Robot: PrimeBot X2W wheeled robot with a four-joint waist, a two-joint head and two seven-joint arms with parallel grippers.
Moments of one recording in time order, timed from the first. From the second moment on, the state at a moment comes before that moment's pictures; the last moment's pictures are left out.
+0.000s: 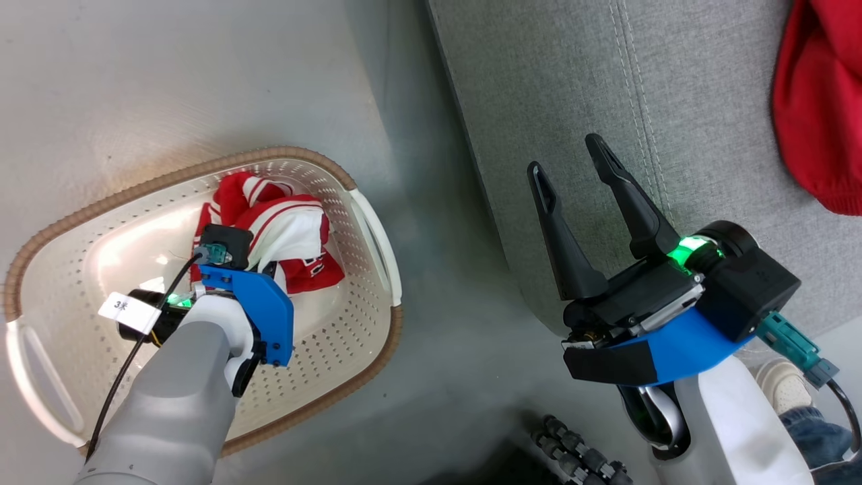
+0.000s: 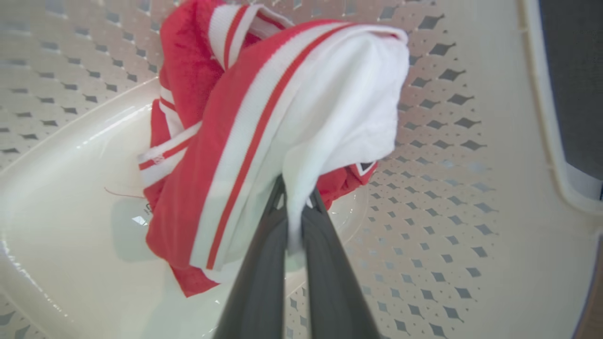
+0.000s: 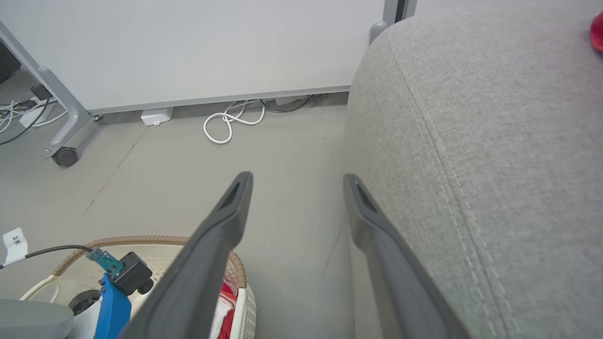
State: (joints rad) left arm -0.81 0.17 -0.70 1.23 -0.59 -0.13 -0.03; right arm -0.36 -0.05 0.28 -0.05 0.23 0.13 -0.19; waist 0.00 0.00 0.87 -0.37
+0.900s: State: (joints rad) left arm -0.61 0.13 -0.82 0.92 -0.72 -0.13 -0.26; right arm -0.28 -0.05 0.20 0.01 0.16 0.13 -0.10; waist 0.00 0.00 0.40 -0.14
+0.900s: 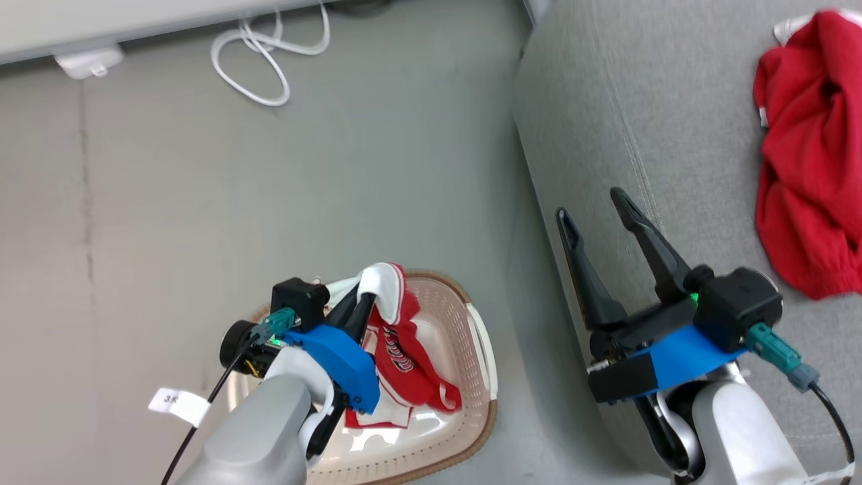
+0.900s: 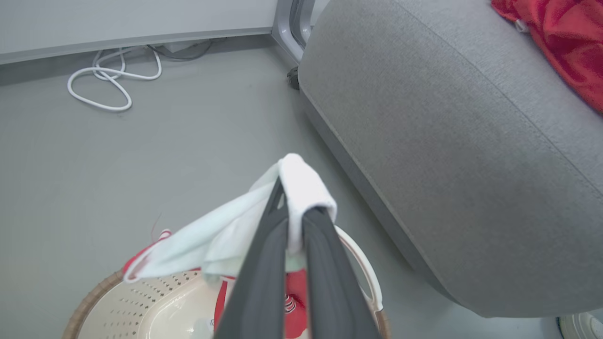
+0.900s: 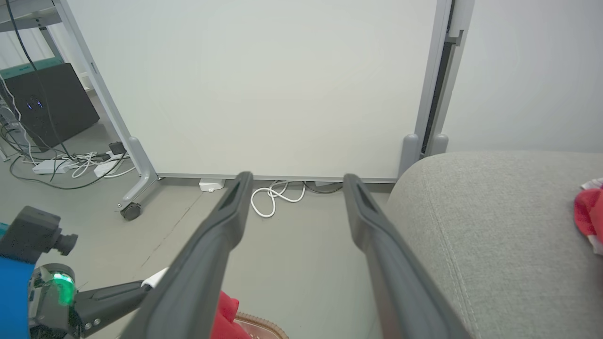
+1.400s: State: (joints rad) left arm -0.55 0.12 -0.79 0.70 -0.62 -0.13 -0.26; right arm -0.16 -0.05 0.12 -0.01 0.15 0.13 -0.04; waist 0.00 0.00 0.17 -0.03
